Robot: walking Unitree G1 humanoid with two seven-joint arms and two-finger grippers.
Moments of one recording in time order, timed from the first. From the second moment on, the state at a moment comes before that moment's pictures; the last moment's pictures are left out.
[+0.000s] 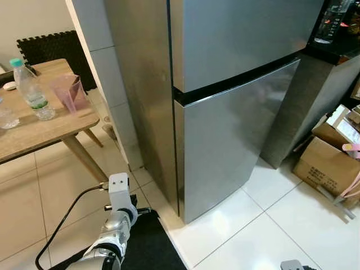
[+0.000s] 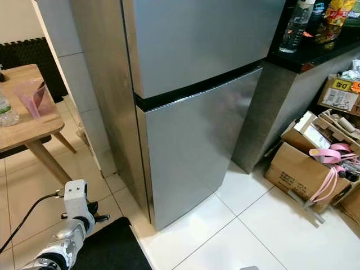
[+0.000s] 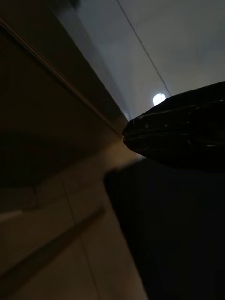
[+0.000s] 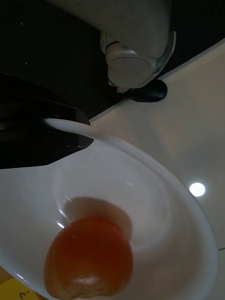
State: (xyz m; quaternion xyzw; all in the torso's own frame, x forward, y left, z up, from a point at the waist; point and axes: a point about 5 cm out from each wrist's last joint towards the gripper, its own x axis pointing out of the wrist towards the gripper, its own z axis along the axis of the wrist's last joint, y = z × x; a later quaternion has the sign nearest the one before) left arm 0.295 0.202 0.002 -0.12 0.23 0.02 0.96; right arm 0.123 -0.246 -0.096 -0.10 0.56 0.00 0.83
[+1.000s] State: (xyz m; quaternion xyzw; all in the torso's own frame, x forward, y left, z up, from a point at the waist) left arm 0.376 0.168 0.138 -0.06 0.00 -0.29 0.96; right arm 0.105 -0.262 -0.097 -0.11 0.56 -0.02 0.82
